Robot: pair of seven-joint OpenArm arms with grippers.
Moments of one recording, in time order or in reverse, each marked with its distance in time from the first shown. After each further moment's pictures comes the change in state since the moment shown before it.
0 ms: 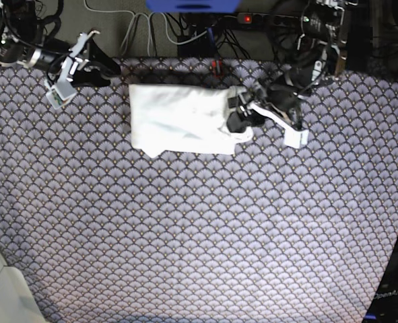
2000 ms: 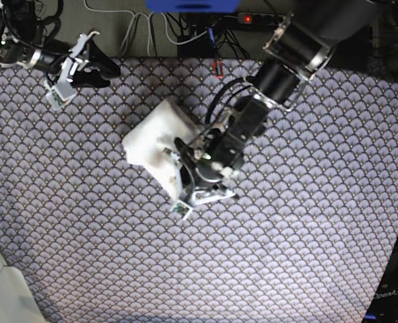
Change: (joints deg) left arm -36.8 13.8 30.1 -32.8 52.5 3.0 1.5; right arm 0.3 0.0 0.0 -0.1 -0.2 0.0 -0.1
